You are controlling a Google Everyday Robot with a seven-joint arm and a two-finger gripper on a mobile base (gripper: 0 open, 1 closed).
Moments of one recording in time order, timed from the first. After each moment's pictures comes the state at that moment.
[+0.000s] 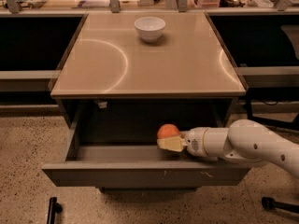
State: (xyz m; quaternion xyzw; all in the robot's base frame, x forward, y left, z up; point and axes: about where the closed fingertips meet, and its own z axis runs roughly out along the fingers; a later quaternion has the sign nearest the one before) arm 0.528 -0.079 0.648 -0.22 0.85 0.32 0.35
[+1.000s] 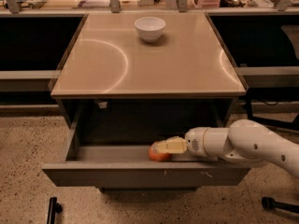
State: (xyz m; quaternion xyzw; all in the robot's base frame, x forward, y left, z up) arm 0.528 -0.079 0.648 -0.22 0.85 0.32 0.35
